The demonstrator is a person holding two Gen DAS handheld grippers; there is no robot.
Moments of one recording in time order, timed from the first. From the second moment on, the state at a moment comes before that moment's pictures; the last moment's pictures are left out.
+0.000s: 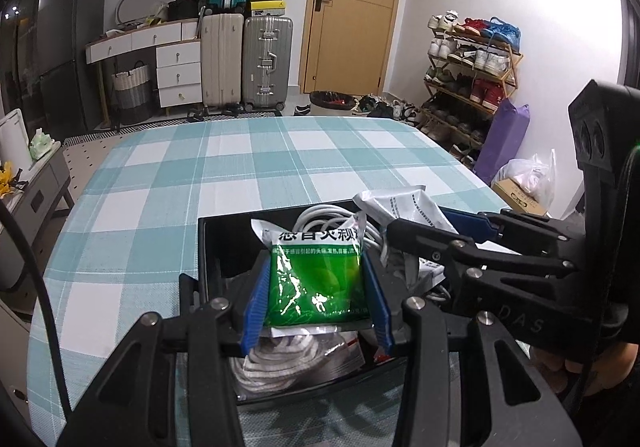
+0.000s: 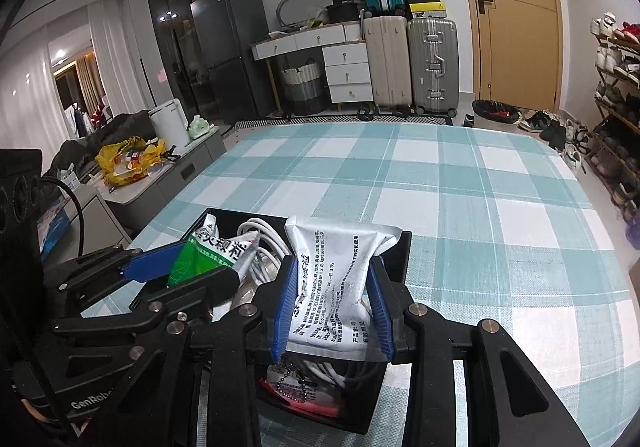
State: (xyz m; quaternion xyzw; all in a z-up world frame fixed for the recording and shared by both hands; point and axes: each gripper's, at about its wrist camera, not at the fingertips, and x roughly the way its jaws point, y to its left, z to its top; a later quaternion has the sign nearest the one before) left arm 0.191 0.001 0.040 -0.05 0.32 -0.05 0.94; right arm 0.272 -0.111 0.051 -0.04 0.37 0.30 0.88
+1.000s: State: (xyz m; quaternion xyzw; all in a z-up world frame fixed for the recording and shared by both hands) left arm 0.117 0.004 0.056 0.00 0.26 -0.01 0.96; right arm 0.192 -0.146 0.087 -0.06 0.27 0.35 0.89
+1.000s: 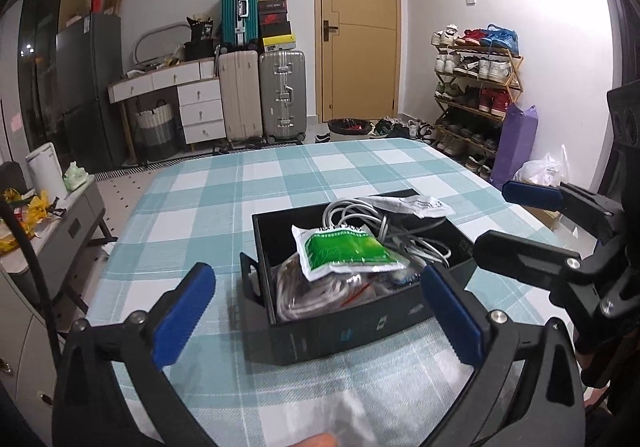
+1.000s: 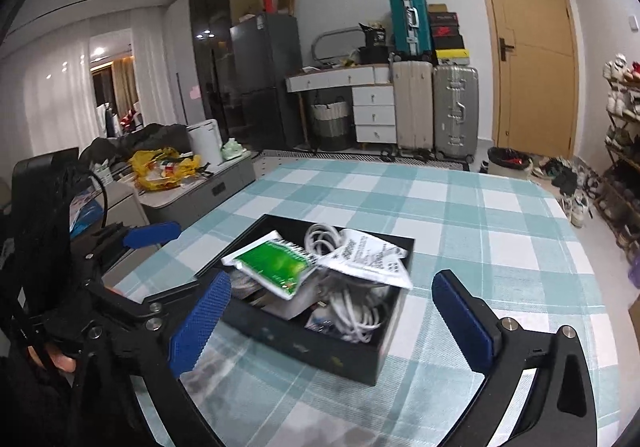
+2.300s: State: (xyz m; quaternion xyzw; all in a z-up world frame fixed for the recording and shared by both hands) left arm 0.094 0.024 0.034 -0.02 0.20 0.04 0.98; right arm 0.158 -0.167 0.060 -0.05 0.22 0.34 0.91
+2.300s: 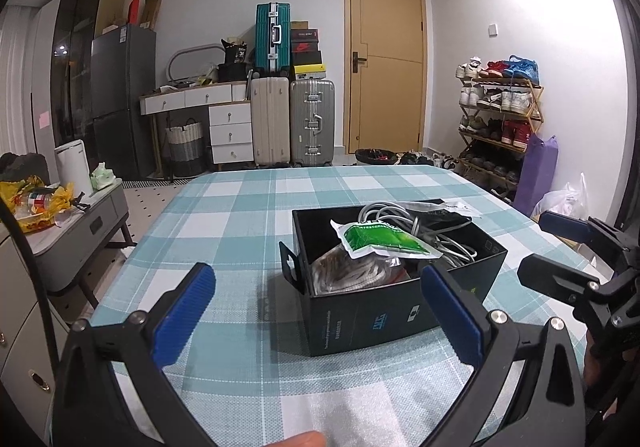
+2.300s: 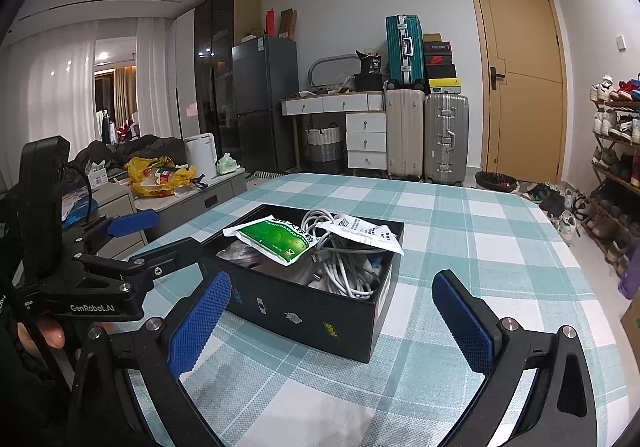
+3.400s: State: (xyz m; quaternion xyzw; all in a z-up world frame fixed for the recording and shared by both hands) left arm 0.094 0.022 0.033 -0.03 0.20 0.05 0.98; right arm 0.156 -0.169 0.061 -0.06 0.21 0.32 0.92
